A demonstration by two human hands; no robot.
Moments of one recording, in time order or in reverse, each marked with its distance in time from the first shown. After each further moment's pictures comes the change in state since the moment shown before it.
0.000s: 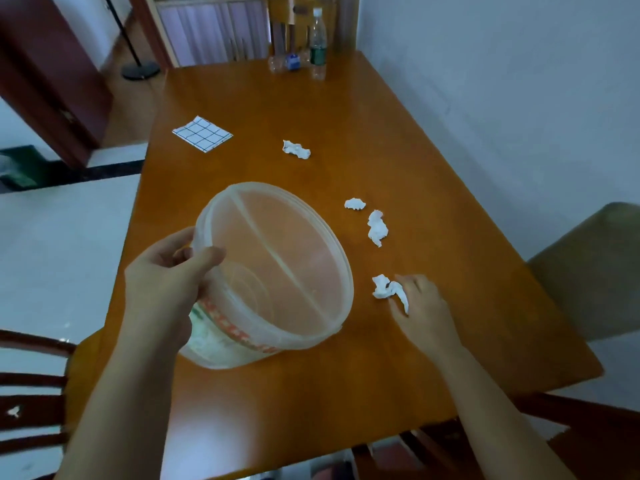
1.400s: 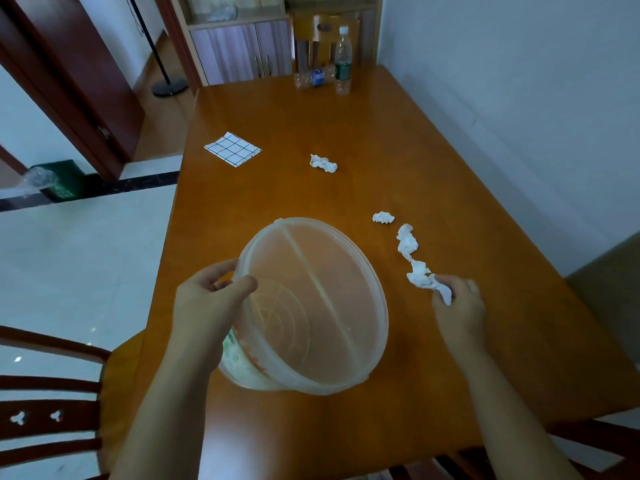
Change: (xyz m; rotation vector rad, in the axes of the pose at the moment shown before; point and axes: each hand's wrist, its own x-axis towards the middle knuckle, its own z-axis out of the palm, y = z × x) left_hand 0.015 -0.009 -0.023 0.142 -0.068 -0.076; right_hand 0.023 -0.028 0.000 0.461 0.296 0.313
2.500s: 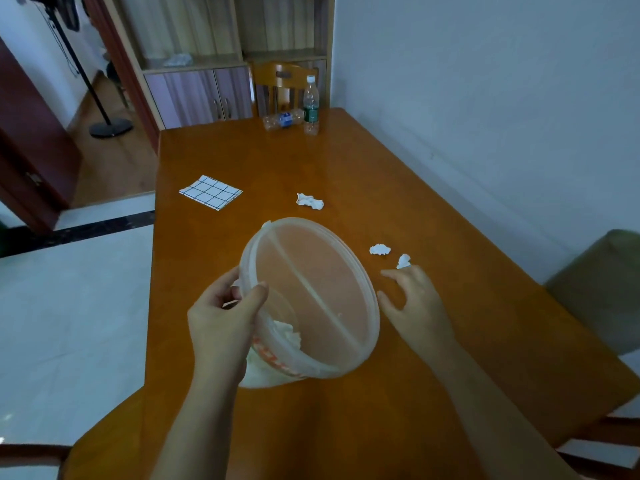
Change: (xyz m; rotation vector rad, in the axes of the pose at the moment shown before) left_hand 0.088 -0.003 -0.032 -0.186 -0.064 0.205; right_hand -0.012 -0.132 0.055 -0.168 -0.047 -0.305
